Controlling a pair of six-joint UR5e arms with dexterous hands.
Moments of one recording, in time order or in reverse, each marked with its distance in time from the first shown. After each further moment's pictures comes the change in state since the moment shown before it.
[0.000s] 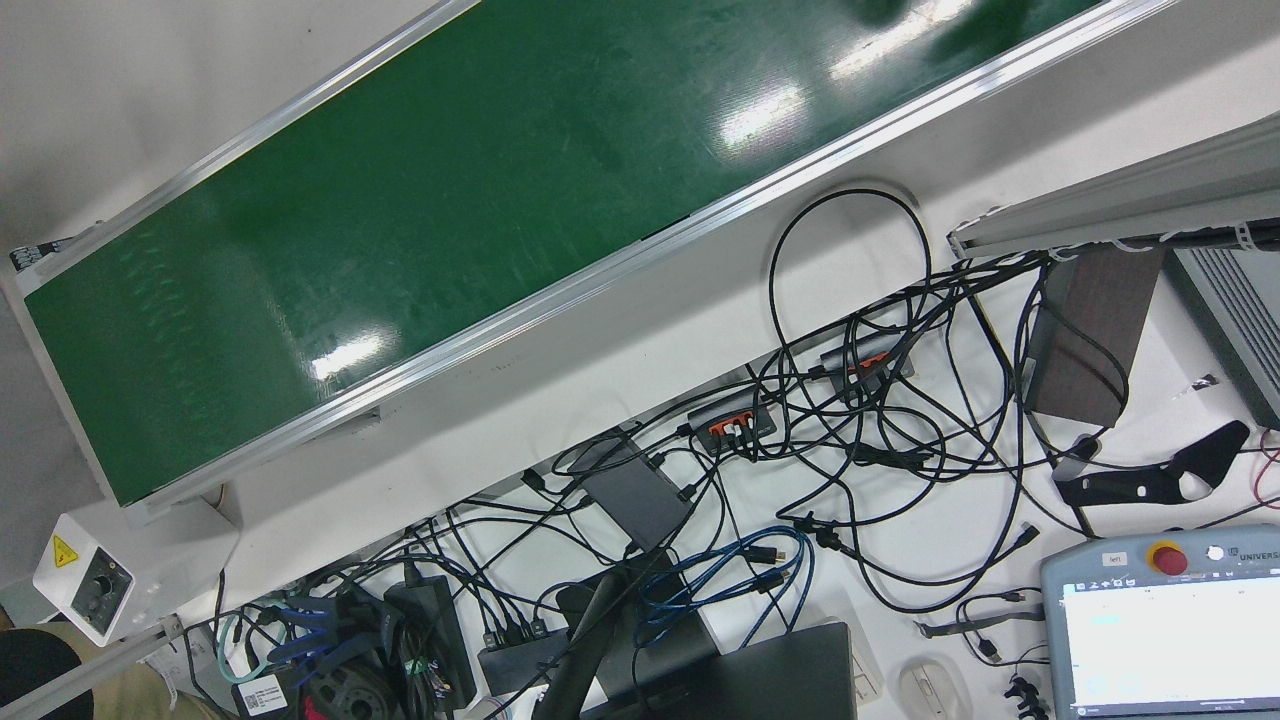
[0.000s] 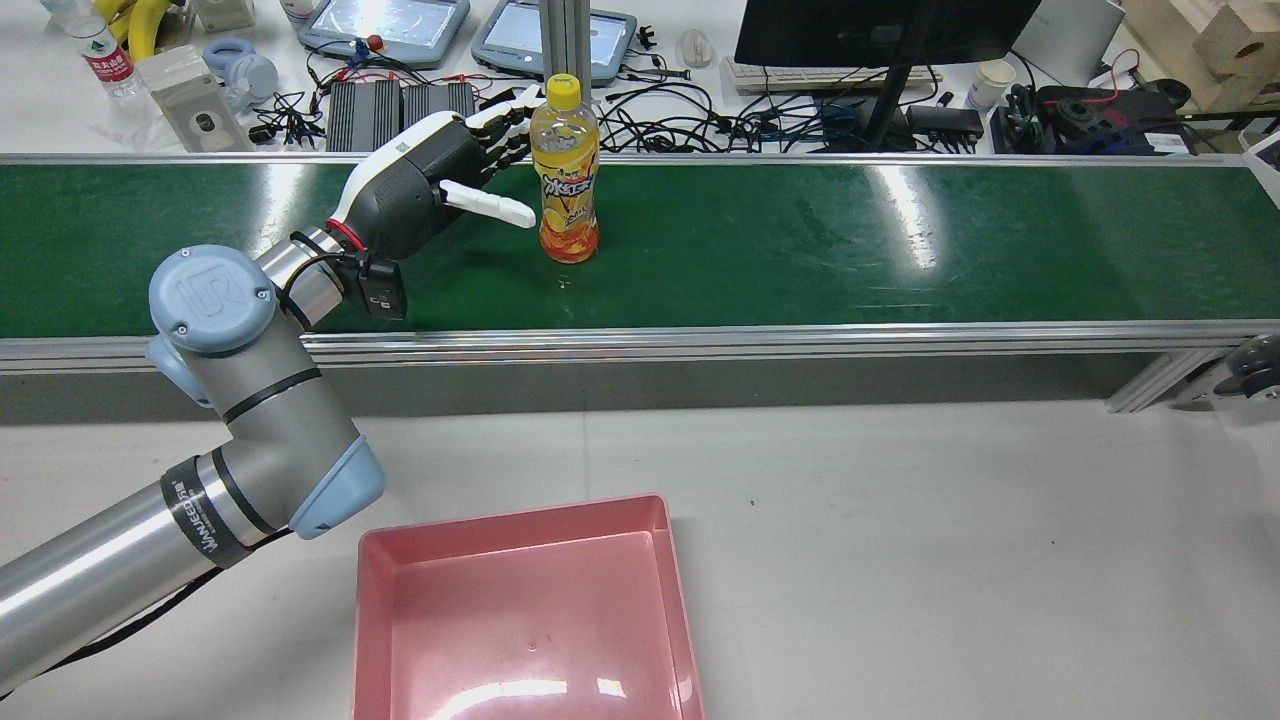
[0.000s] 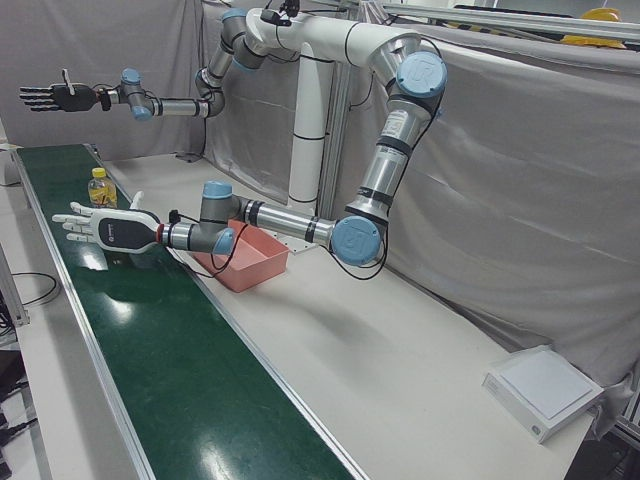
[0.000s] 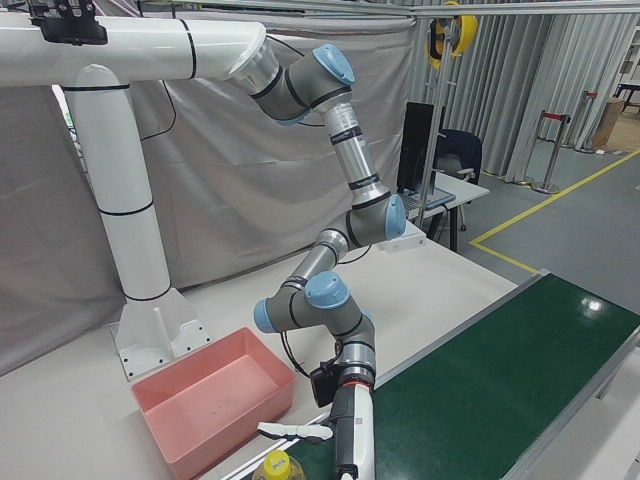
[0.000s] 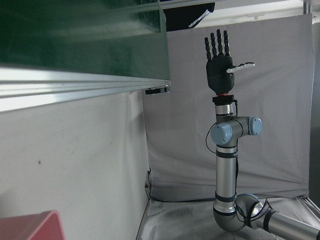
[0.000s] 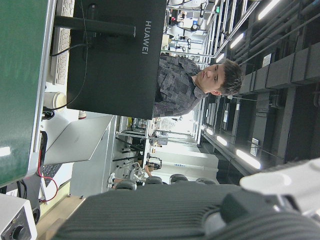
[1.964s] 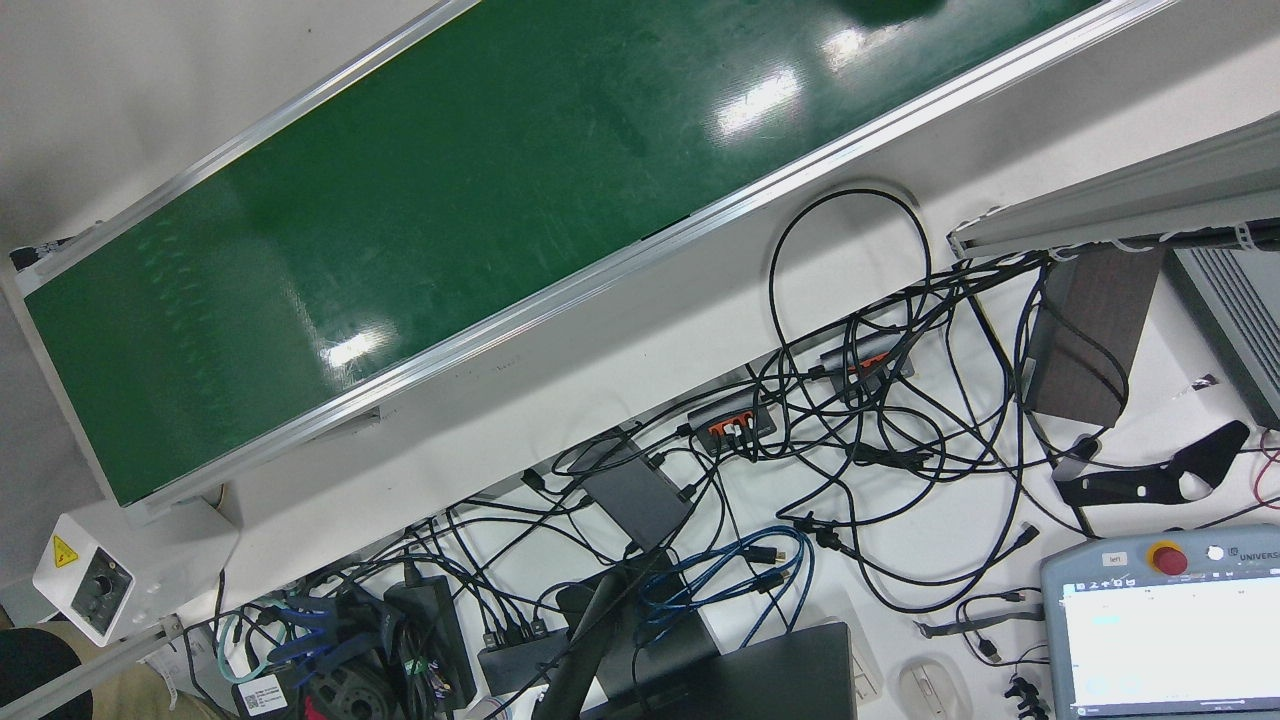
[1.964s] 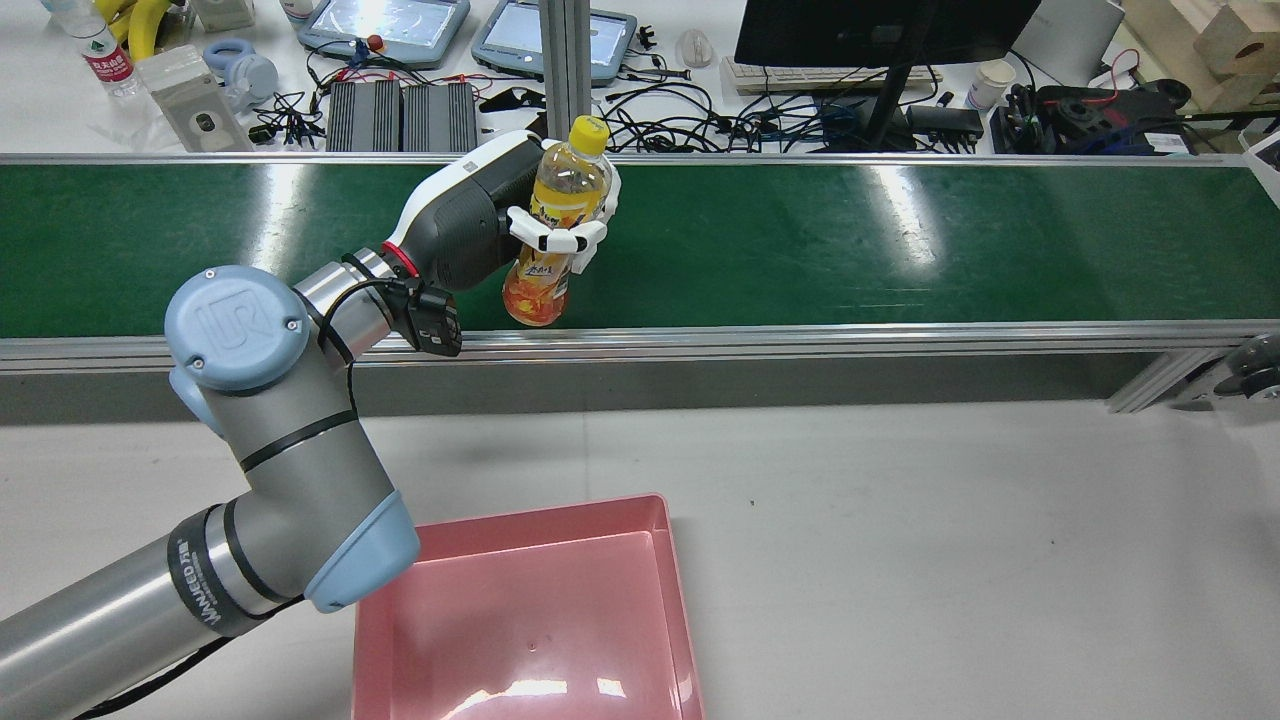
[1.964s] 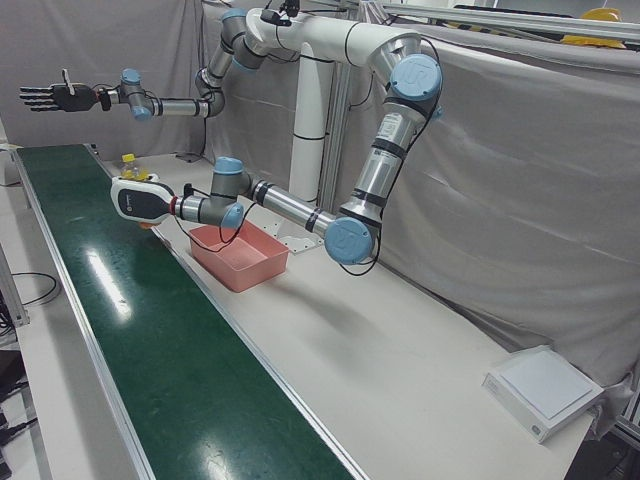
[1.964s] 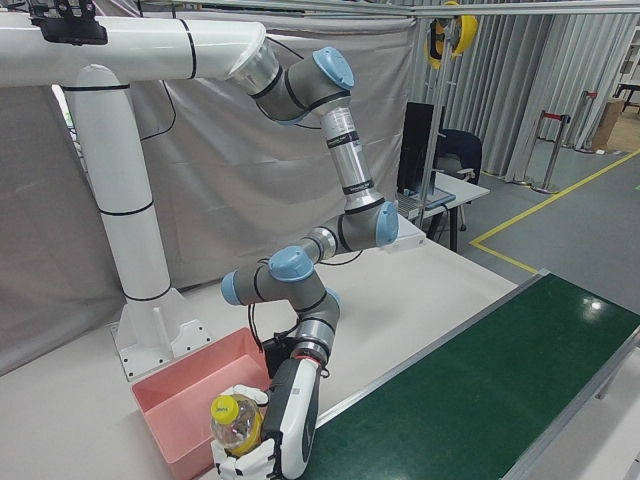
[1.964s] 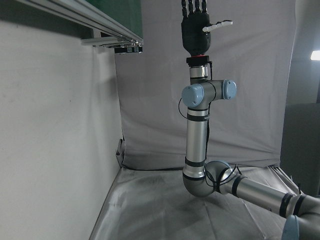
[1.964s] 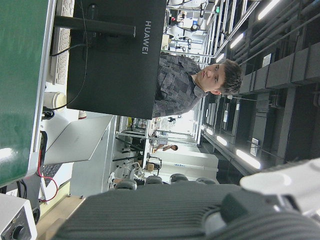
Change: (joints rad) left arm 0.079 -0.008 -0.196 0.146 0.015 -0.022; right arm 0.000 0.000 0.000 0.000 0.000 0.000
